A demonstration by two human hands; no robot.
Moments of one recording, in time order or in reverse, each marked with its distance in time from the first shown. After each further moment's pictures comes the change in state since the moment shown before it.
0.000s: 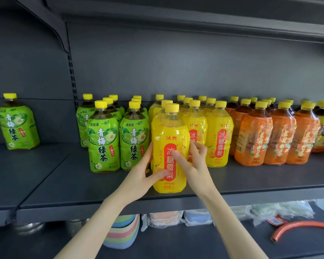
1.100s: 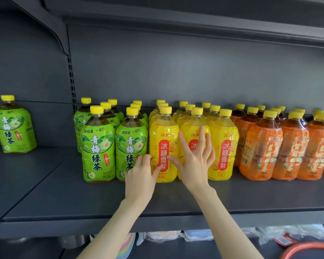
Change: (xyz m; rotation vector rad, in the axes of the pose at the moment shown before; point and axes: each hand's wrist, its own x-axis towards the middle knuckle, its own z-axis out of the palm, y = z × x) left_hand 0.044 -0.018 0.024 0.831 0.607 0.026; right_hand 0.067 0.045 0.005 -0.933 0.378 -0.340
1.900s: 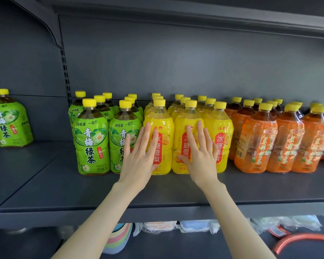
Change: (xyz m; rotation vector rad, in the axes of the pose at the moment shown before) left_hand 0.016 0.007 -0.009 0.440 -0.035 0.409; right_hand -0.002 0.038 -0.017 -0.082 -0.091 -0.090
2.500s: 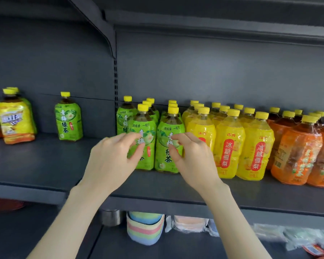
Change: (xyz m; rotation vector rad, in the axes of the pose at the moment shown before) left_hand -0.061 -0.111 -0.145 -0.269 0.173 -0.166; right_hand 0.003 -0.162 -0.075 0.388 -0.056 -0.207
